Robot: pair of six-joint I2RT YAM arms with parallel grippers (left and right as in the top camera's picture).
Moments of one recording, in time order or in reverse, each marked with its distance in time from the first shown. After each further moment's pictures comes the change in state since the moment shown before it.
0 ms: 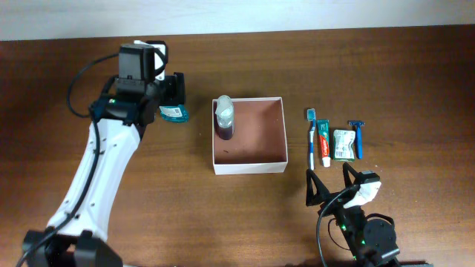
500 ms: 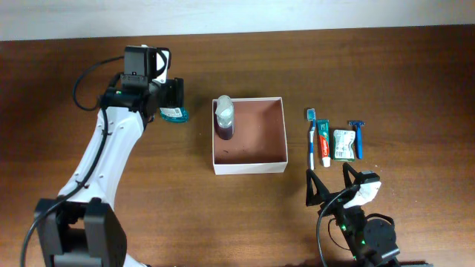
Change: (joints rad) left arm 0.033 0.128 0.000 0.024 0.000 0.090; right arm 0.000 0.000 0.000 0.000 0.000 0.000
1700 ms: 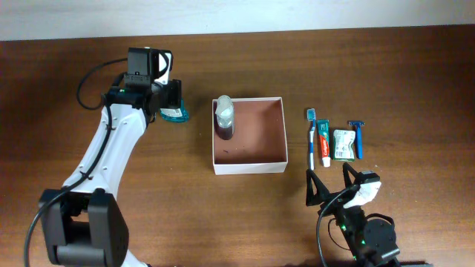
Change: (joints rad) left arm 0.001 0.041 0.000 0.016 0.000 0.008; right arm 0.000 0.000 0.000 0.000 0.000 0.000
